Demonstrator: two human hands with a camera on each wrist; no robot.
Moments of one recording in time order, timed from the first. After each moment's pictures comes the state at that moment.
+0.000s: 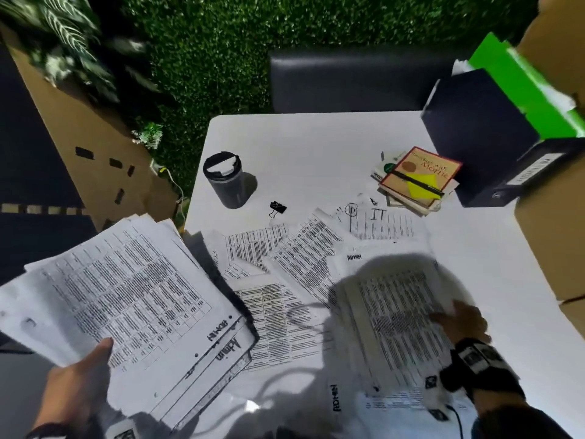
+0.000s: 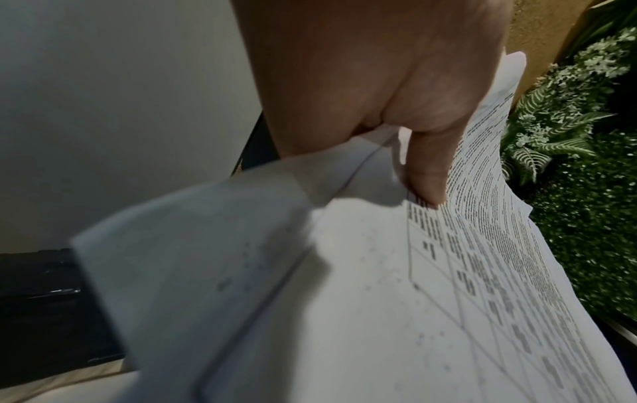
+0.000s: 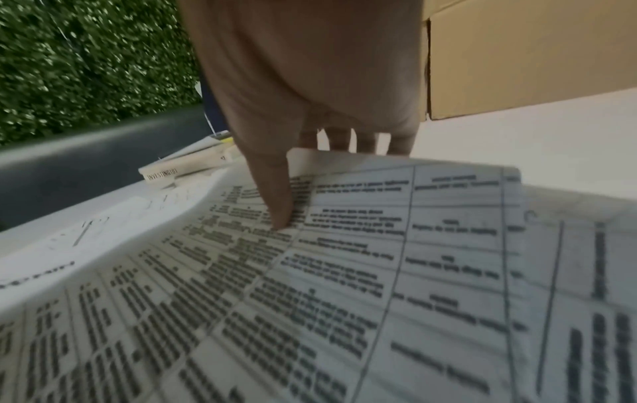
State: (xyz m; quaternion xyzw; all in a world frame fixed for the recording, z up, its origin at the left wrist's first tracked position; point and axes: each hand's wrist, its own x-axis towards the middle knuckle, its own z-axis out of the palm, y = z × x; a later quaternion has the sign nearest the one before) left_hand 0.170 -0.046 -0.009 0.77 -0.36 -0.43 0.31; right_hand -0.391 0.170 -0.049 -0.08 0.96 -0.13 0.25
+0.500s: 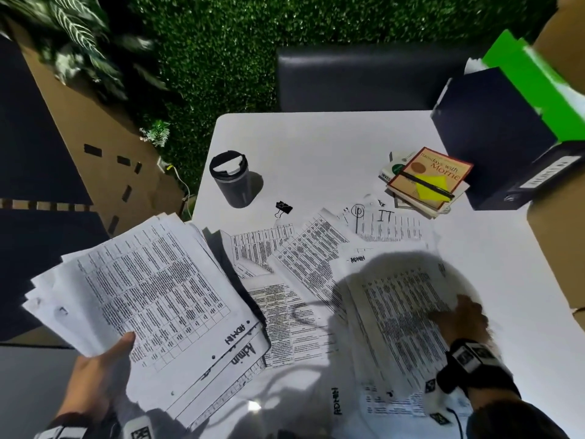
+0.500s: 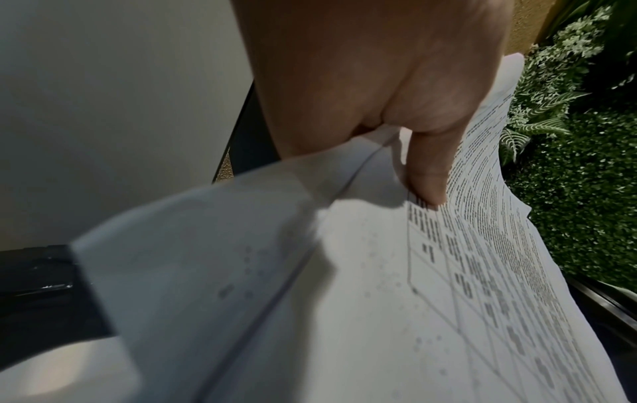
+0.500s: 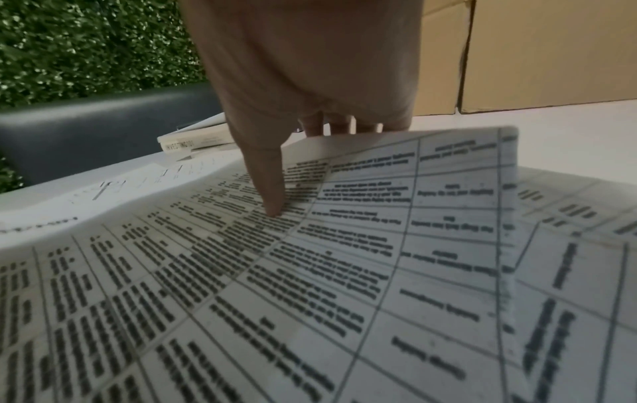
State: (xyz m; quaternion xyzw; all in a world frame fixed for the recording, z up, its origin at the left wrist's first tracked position) left_hand 0.149 -0.041 -0.005 0.74 -0.37 -0.47 0.30; right_hand -0.384 0.152 -0.047 -0.11 0.96 -0.12 0.22
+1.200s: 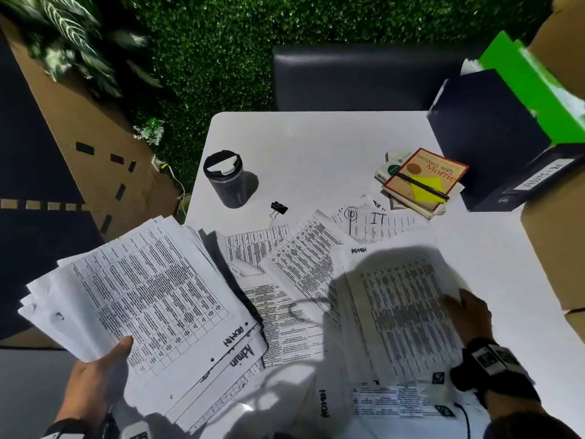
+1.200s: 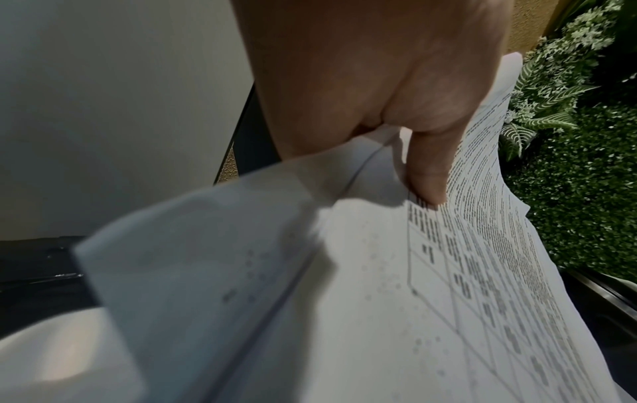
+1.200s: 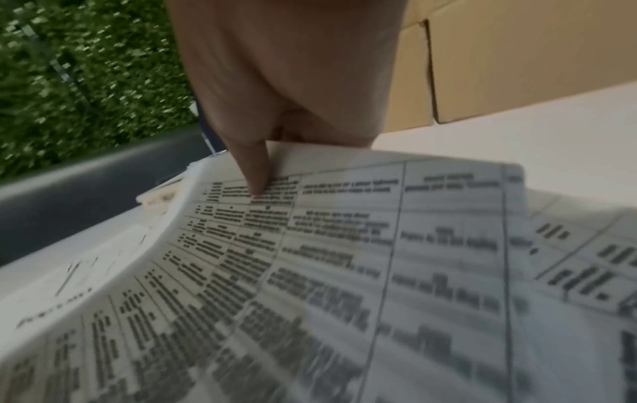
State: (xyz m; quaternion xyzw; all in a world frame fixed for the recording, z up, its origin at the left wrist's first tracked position) left_hand 0.125 -0.033 0.010 0.81 -0.34 -0.42 0.22; right_hand -0.400 0.157 -0.026 -0.14 0.90 -0.33 0.23
